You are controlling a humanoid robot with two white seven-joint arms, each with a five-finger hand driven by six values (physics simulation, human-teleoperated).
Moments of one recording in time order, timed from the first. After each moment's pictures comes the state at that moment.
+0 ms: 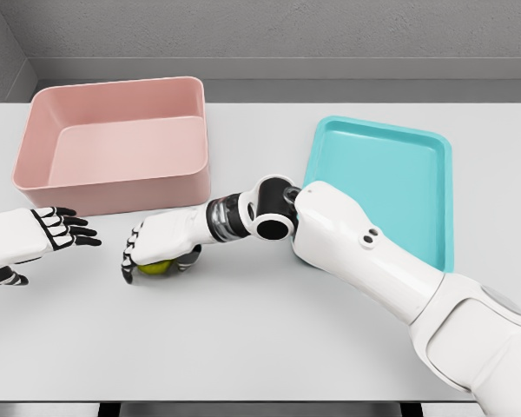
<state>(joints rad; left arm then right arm) -0.08 1.29 -0.38 -1.75 -0.40 -0.61 -0.22 -0.87 -0.02 1.03 -1.15 0.60 -0.58 0.61</state>
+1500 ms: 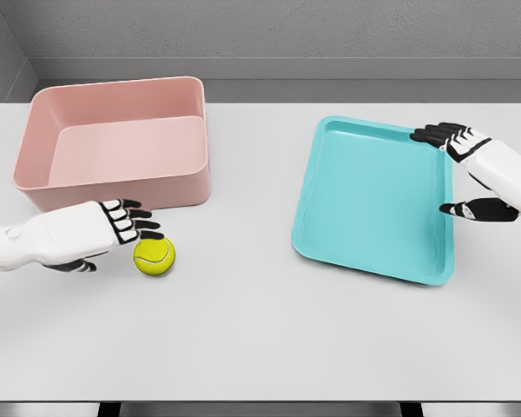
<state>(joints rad) -0.25 1.03 -0.48 -1.76 -0.55 -0.61 -0.25 -0.07 -0.52 -0.23 -1.72 0.28 -0.61 0.61</state>
